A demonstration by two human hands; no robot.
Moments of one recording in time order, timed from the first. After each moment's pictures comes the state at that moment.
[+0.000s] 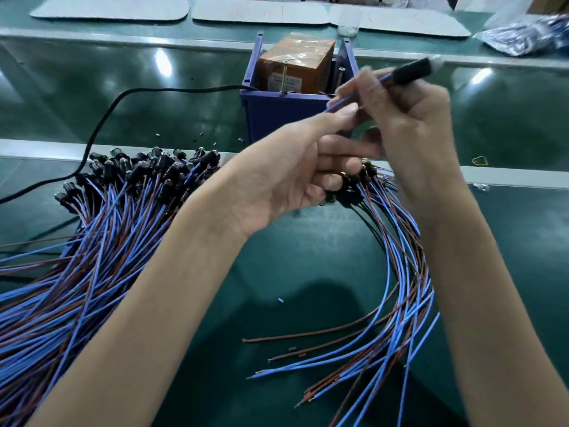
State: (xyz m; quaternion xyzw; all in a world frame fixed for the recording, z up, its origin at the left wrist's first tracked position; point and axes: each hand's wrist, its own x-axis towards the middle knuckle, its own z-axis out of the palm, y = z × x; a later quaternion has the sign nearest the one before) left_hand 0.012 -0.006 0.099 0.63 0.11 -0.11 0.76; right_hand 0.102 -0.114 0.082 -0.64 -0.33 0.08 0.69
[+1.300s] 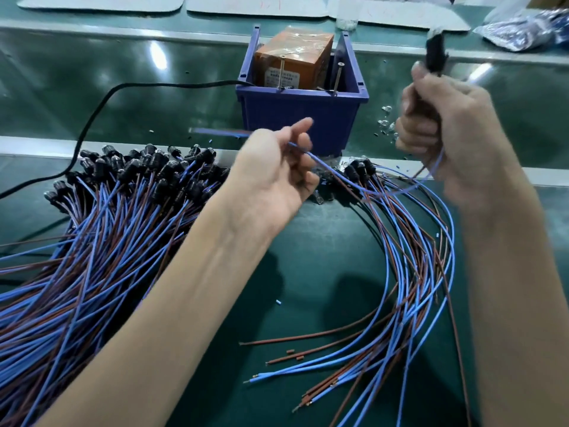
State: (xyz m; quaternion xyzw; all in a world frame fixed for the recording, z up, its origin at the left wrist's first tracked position) left_hand 0.027 -0.006 0.078 0.36 0.27 0.05 0.89; right_hand 0.129 -0.147 0.085 -0.63 -0.24 0.16 0.72
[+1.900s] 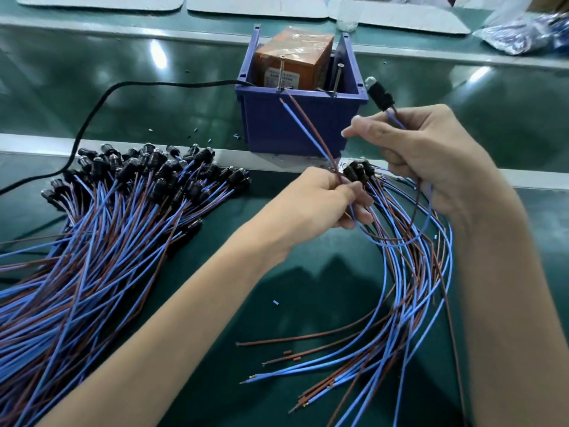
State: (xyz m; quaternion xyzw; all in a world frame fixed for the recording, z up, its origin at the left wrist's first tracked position) left_hand 0.020 -0.033 0.060 0.74 0.14 -0.06 0.65; right_hand 0.121 -0.143 0.078 -0.74 -0.26 0.17 0.60
